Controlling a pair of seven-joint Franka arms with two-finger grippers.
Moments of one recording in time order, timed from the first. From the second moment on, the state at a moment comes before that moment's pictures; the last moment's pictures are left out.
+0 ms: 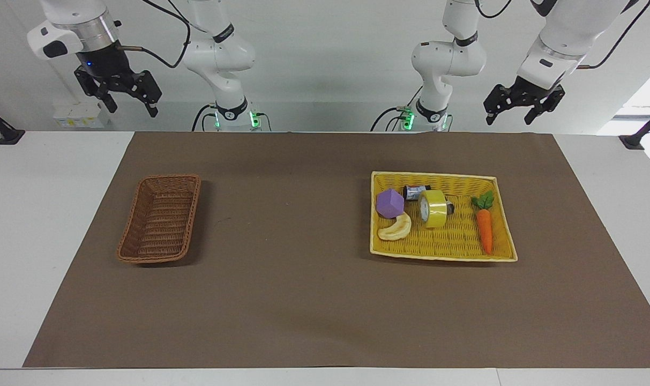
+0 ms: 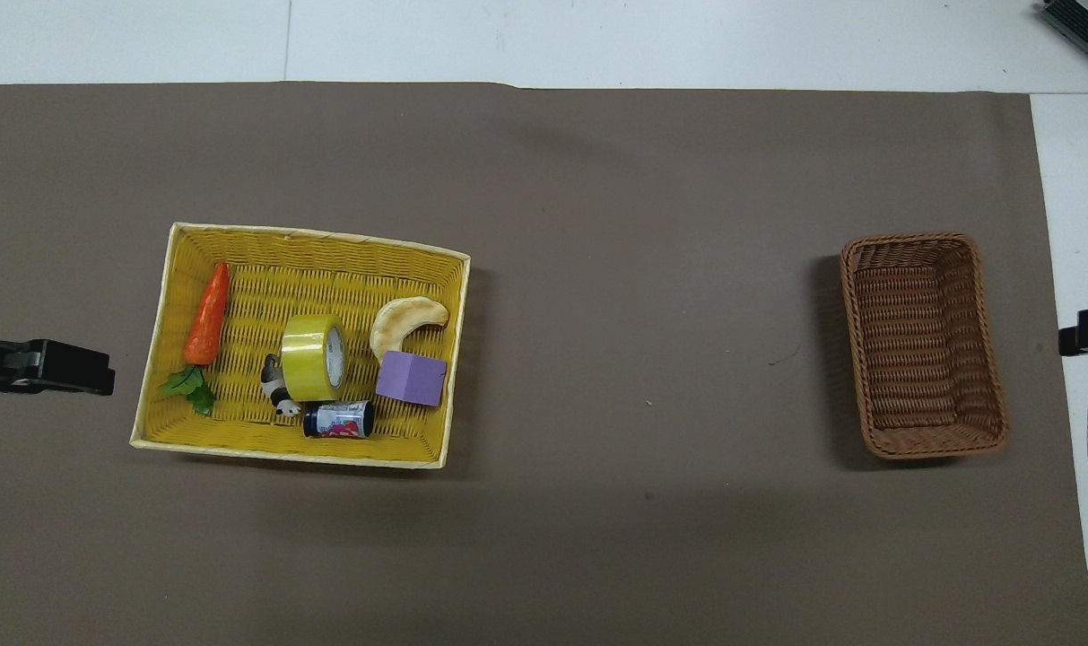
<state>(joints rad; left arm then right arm) -0.19 -0.17 0.08 -1.70 0.01 1.46 -0.06 0.05 -0.13 -0.13 -1.58 -0.03 1.46 0.06</state>
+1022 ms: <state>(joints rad) -0.19 -0.17 0.08 -1.70 0.01 1.46 -0.06 0.05 -0.13 -0.13 -1.58 -0.03 1.46 0.06</state>
